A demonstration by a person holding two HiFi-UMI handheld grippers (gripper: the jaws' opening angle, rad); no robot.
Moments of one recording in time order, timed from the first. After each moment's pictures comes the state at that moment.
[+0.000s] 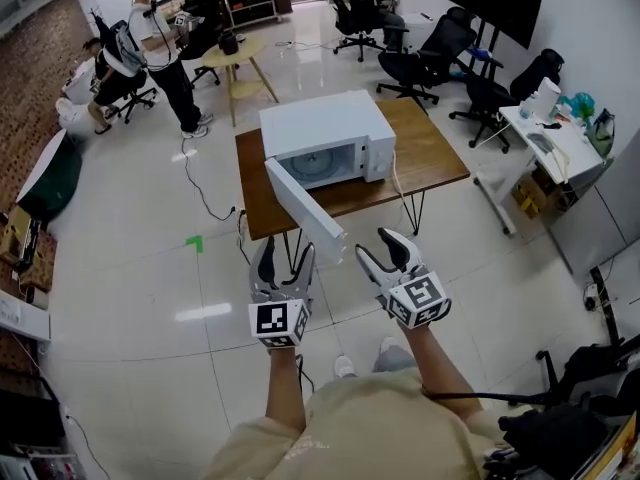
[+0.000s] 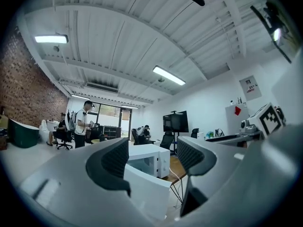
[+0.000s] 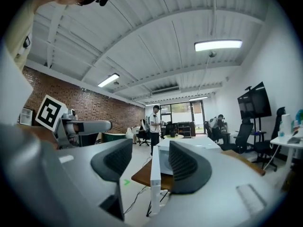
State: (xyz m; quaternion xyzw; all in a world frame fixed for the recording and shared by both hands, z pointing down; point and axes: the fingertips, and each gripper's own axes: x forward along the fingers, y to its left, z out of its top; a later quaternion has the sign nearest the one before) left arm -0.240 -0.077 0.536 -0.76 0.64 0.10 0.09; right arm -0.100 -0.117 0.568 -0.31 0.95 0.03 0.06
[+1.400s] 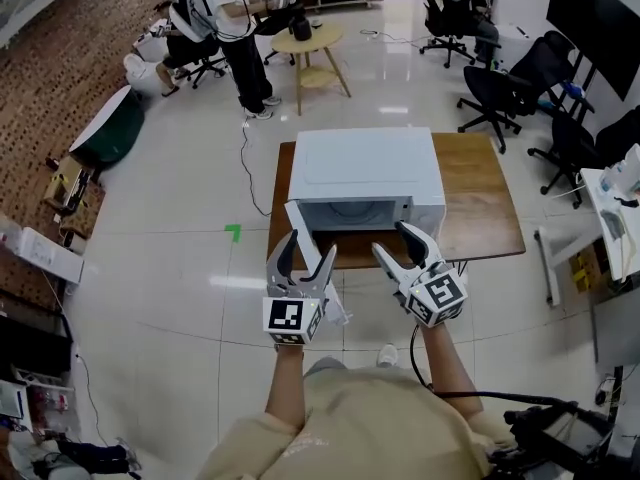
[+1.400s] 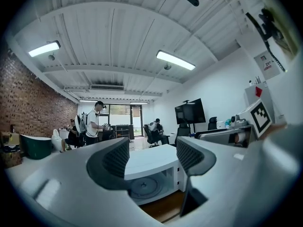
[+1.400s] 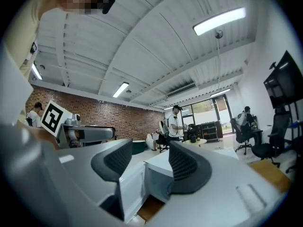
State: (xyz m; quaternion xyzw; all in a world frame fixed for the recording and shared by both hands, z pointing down) left arm -0.136 -0.386 0.528 -0.71 0.70 0.01 0.11; right arm -0.026 -0.448 0.551 -0.16 0.98 0.00 0.12
